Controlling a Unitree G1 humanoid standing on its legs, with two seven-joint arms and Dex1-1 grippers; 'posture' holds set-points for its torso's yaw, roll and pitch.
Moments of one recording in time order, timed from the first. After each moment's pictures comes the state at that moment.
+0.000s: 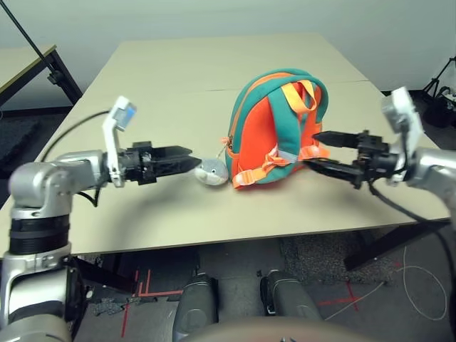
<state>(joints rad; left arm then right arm) -0.44 0.77 0.32 -0.12 -0.86 1.20 -1.04 -0.39 -0.81 -0.23 -0.16 0.77 0.77 1.01</state>
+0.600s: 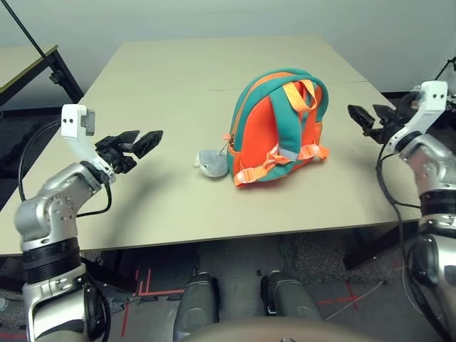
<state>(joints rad) -0.30 0.46 0.42 0.03 -0.49 0.57 -0.44 -0.73 -0.54 -0.31 0.90 0.38 0.05 0.52</state>
